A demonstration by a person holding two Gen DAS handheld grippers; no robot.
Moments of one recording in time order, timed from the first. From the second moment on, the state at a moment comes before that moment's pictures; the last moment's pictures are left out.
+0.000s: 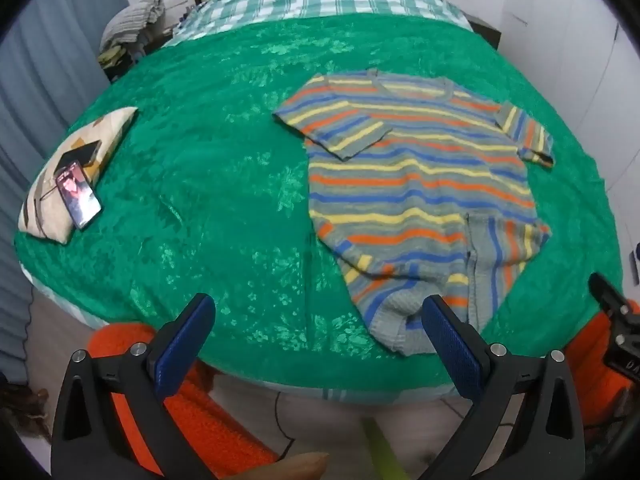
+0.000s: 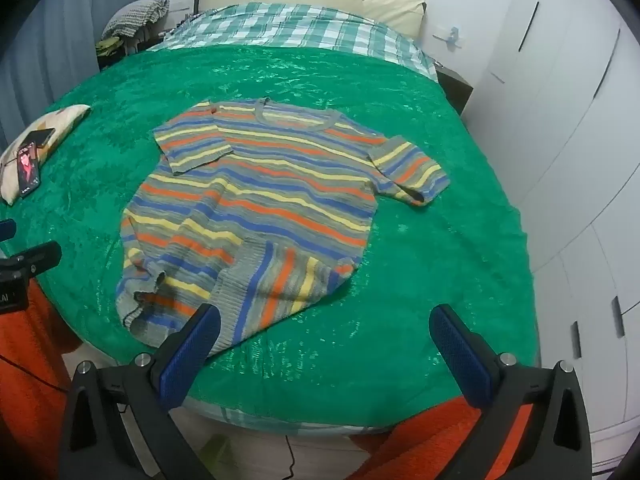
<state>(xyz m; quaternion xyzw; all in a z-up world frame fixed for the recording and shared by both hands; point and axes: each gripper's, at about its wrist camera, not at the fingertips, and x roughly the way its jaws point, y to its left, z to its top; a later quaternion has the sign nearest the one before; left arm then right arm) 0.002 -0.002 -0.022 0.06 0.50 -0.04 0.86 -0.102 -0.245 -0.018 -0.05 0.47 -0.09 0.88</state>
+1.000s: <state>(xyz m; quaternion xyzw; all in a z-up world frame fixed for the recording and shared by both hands) 0.006 0.011 -0.034 0.06 0.52 -0.03 0.85 -0.104 -0.253 -0.025 -0.04 0.48 -0.12 0.87</state>
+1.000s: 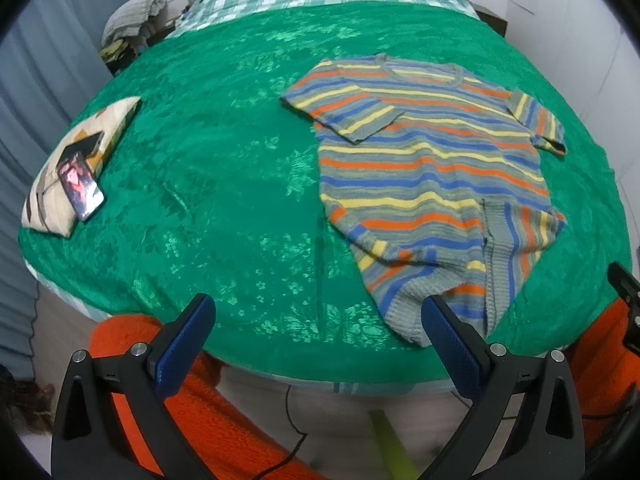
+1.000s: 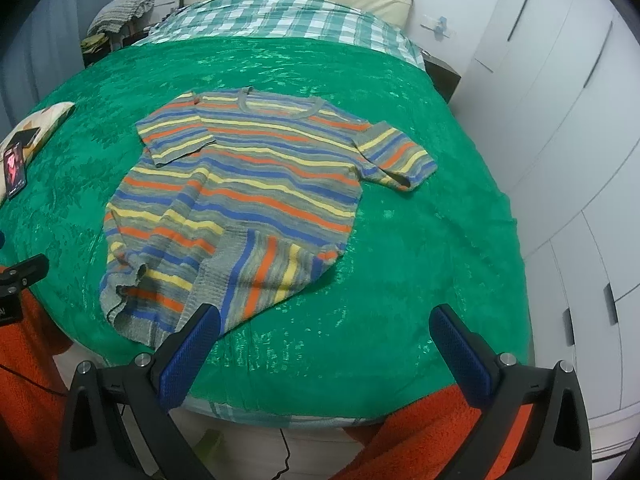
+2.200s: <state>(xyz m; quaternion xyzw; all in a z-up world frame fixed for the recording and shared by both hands) 0.016 0.049 -0.115 -0.03 0.57 -0.13 0.81 -0.108 -0.345 -0.116 0.07 0.62 0.06 0.78</state>
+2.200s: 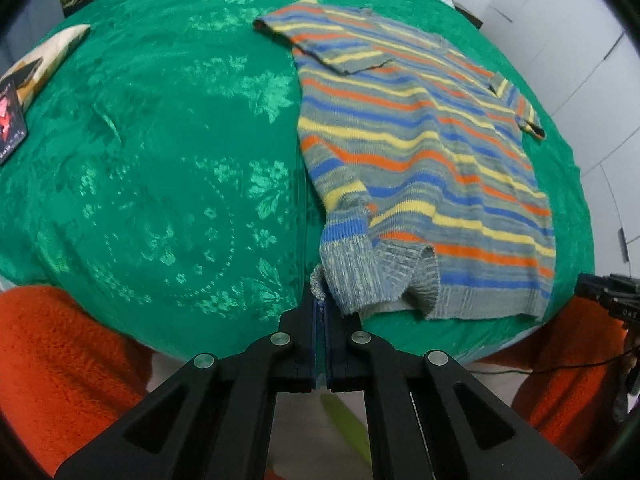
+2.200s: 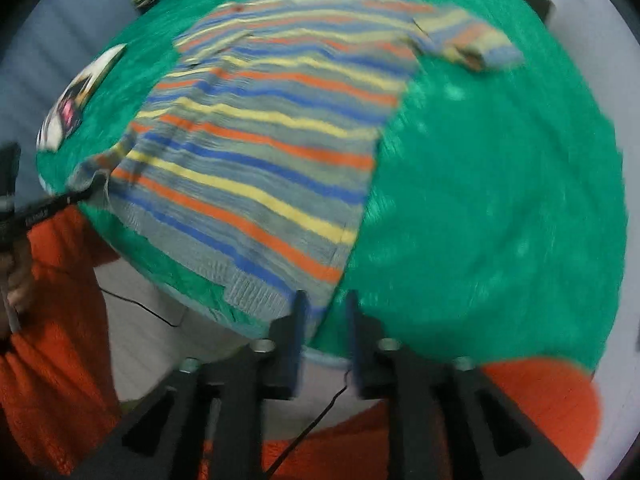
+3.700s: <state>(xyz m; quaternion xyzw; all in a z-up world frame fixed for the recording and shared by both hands) 0.031 0.027 -0.175 0.10 0.63 -0.09 0.76 -0.085 -0.353 -0.179 0.09 0.71 0.03 0.70</state>
